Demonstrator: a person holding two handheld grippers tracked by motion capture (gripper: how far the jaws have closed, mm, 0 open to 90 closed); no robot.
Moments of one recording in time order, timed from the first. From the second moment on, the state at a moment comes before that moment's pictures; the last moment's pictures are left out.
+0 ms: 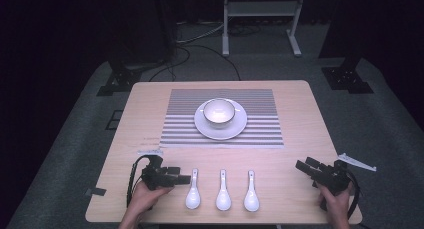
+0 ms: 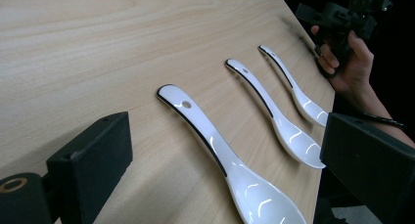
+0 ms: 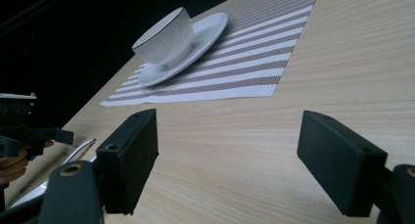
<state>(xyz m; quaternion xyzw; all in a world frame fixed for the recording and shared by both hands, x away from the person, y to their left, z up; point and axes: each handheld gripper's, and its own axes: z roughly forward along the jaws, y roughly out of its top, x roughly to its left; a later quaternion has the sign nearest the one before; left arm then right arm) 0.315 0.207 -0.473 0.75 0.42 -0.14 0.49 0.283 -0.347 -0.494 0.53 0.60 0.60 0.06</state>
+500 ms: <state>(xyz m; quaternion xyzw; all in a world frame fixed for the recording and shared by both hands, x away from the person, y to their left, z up) 0.319 0.188 -0.478 0.75 0.43 -0.15 0.47 0.283 -0.346 -0.494 0.53 0.60 0.59 0.06</state>
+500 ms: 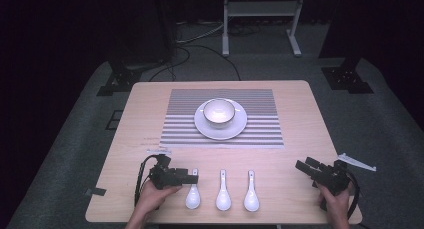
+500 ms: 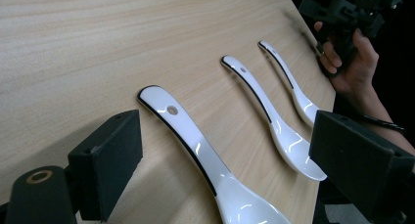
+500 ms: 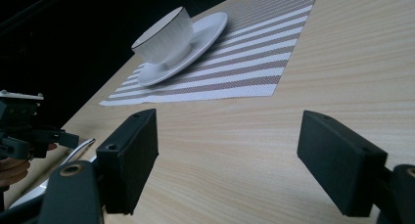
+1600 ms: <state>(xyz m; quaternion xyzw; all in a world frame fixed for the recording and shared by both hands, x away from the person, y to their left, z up) 0.308 0.143 -0.466 0.85 0.37 -0.03 0.37 0.282 -0.347 -0.494 0.53 0.60 0.59 0.06</state>
